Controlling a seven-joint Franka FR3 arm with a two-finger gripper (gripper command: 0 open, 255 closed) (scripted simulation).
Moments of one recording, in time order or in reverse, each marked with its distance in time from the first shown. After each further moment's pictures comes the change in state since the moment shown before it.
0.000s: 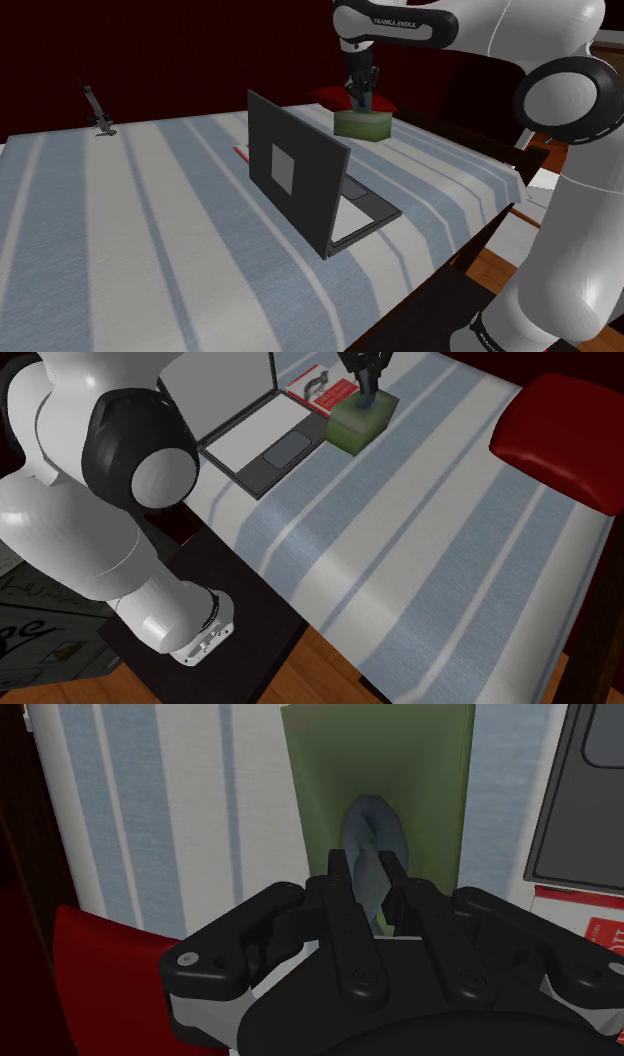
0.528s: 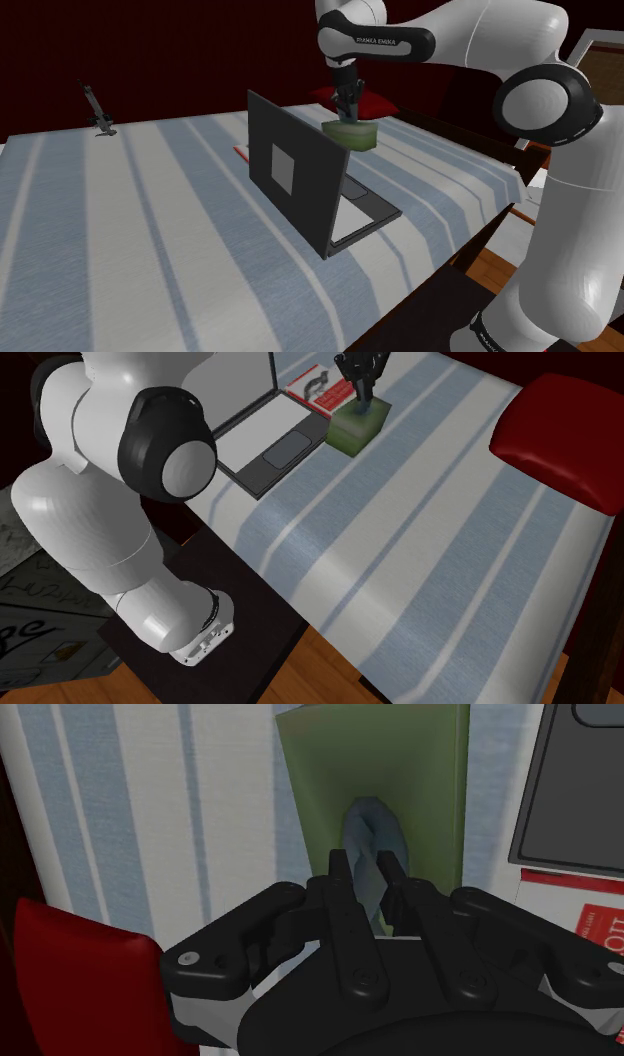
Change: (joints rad) arm 0.019 0.082 0.011 0.009 -0.001 0.054 0.058
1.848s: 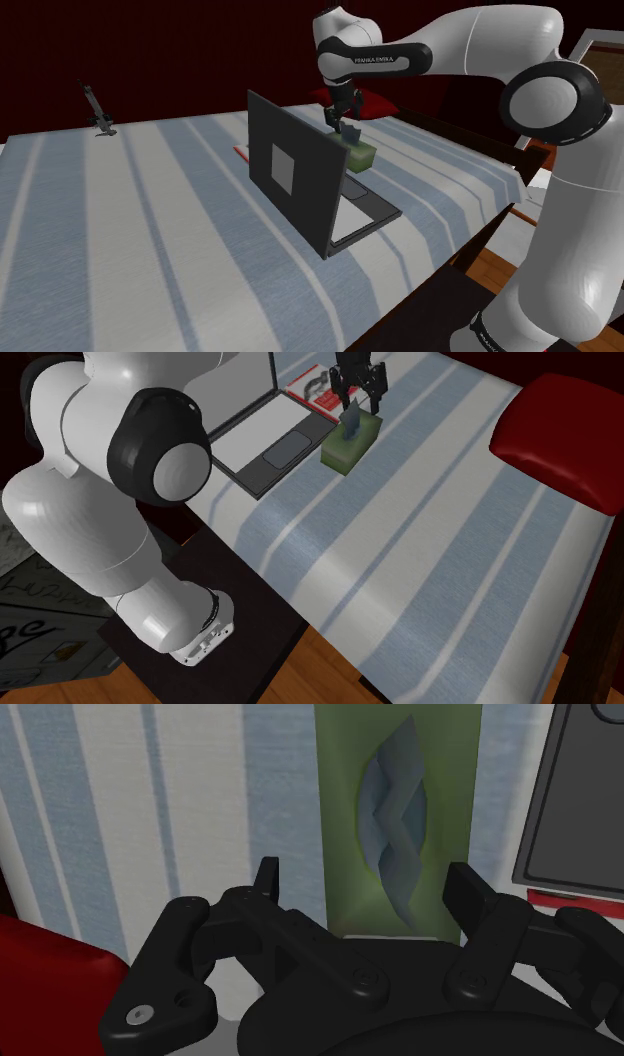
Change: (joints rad) arm -0.012 -0.027 0.003 -0.162 0.003 0.128 0.049
